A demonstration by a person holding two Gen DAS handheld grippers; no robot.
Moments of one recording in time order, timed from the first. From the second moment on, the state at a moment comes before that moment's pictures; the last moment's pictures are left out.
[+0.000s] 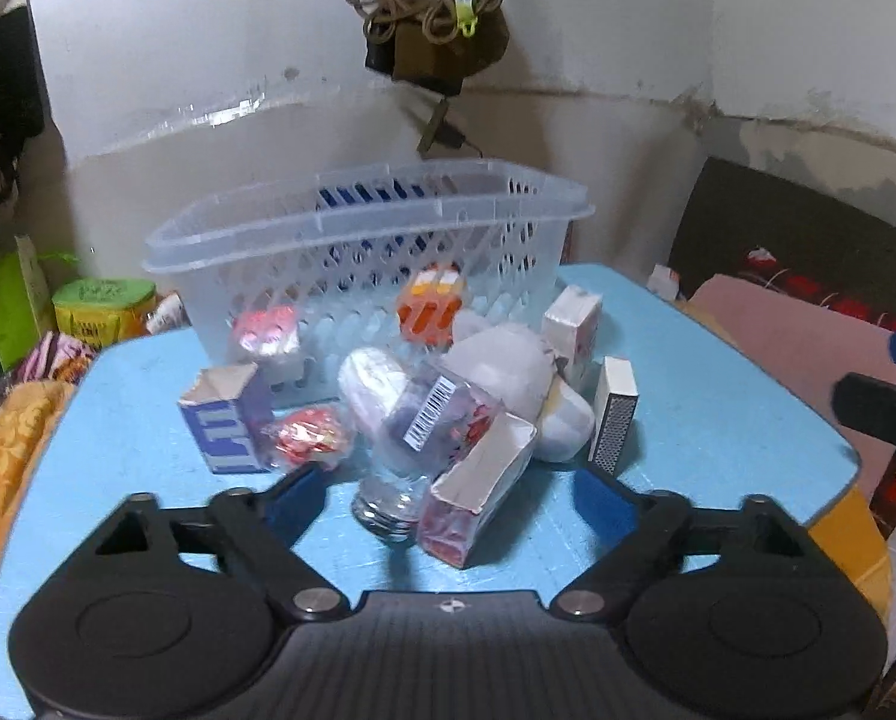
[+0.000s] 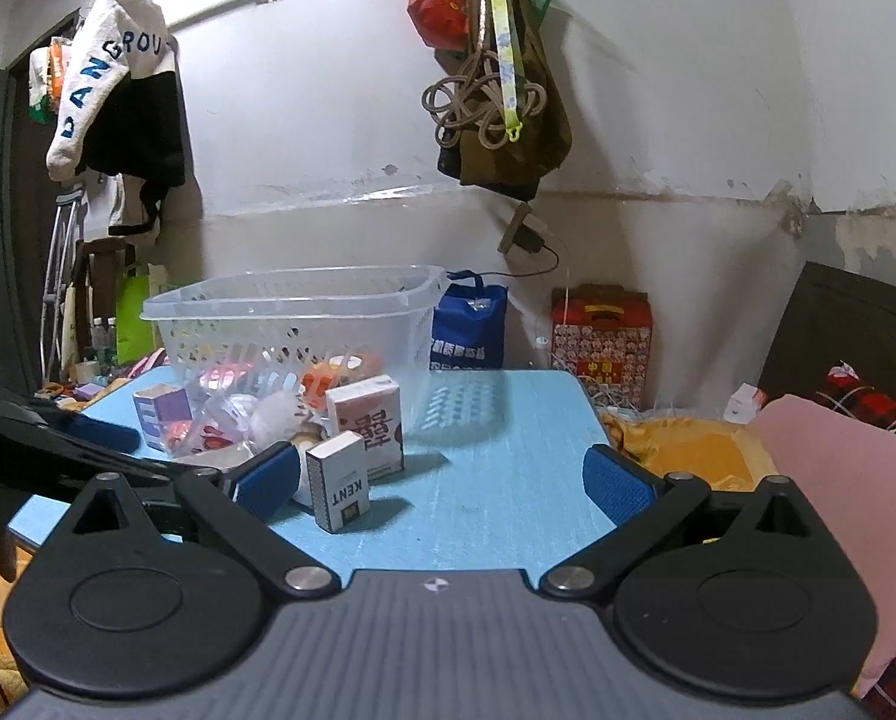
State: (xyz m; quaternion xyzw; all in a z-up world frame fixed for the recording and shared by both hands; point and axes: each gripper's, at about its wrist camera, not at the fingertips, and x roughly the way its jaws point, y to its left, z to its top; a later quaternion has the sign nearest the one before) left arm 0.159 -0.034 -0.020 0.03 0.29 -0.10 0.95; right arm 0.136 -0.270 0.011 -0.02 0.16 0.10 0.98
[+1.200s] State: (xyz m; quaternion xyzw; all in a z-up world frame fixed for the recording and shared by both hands) left arm 0.153 0.025 -0.039 0.03 0.30 -0.07 0.95; right arm 0.223 -0.200 -0.034 -0.12 0.23 0.17 0.95
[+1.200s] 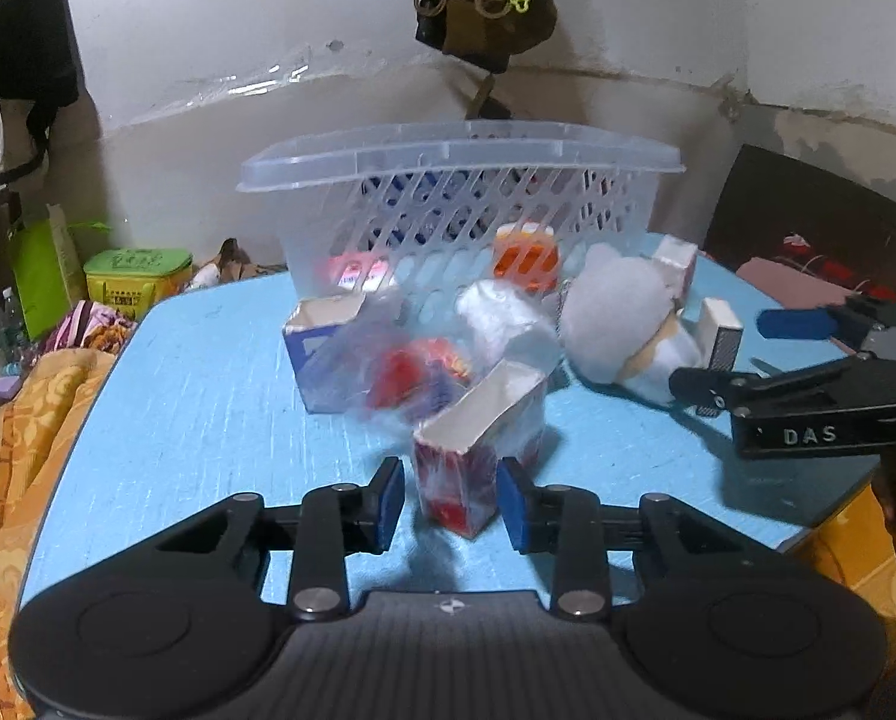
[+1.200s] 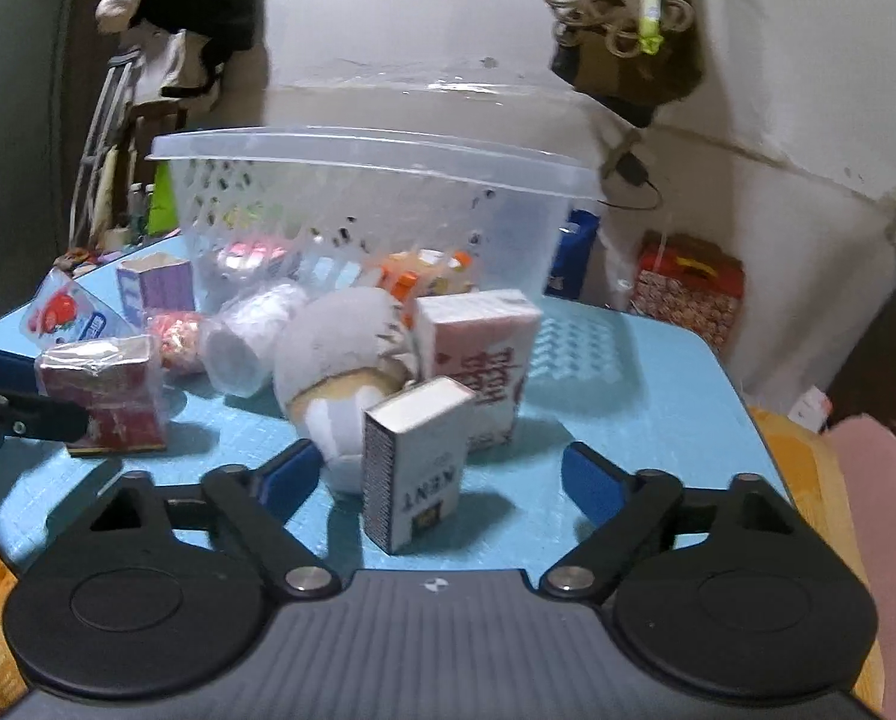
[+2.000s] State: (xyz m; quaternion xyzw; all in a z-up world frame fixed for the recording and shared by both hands) left arm 0.145 0.022 -0.021 0.05 0.25 -0.07 0.97; right arm 0.182 -0.203 0.001 -0.09 0.23 0.18 0.95
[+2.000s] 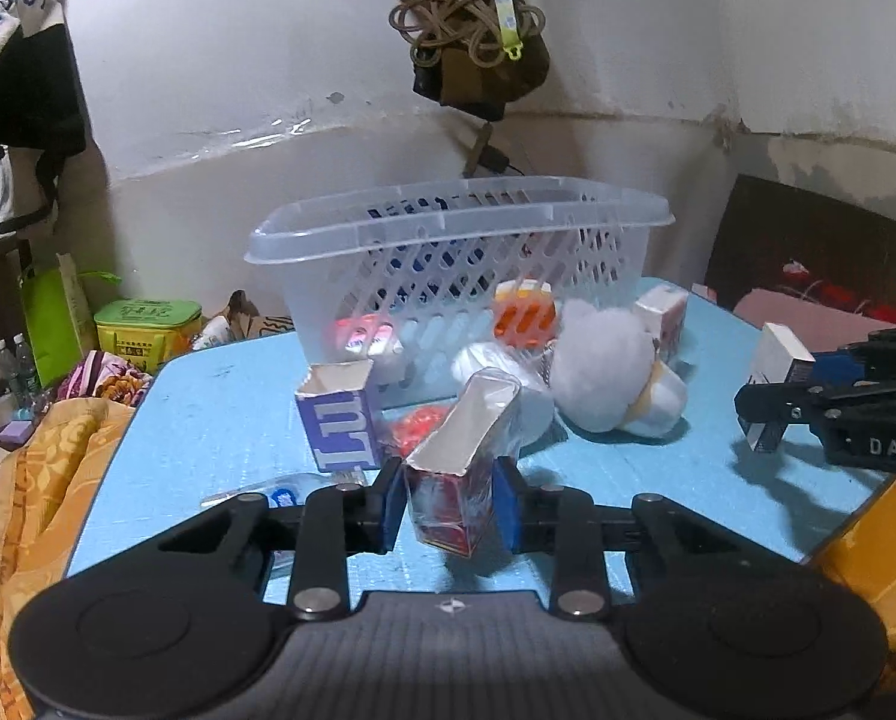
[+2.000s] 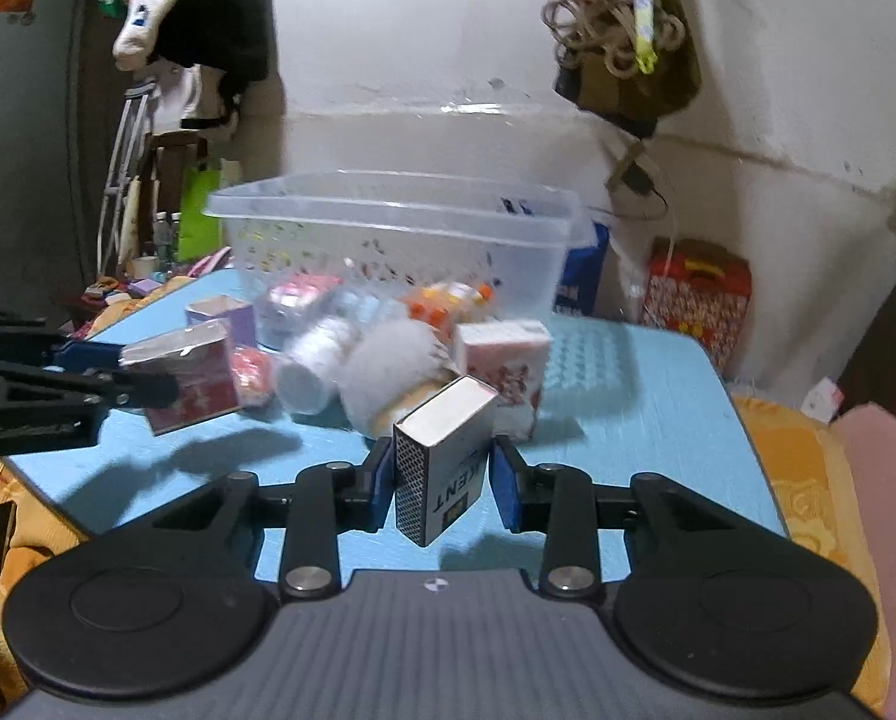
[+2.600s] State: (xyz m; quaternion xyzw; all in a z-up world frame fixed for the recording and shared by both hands) left arm 0.096 0.023 0.030 0.03 0.13 -0.08 0.99; right arm 0.150 -0.211 0.035 -0.05 0.17 0.23 0.96
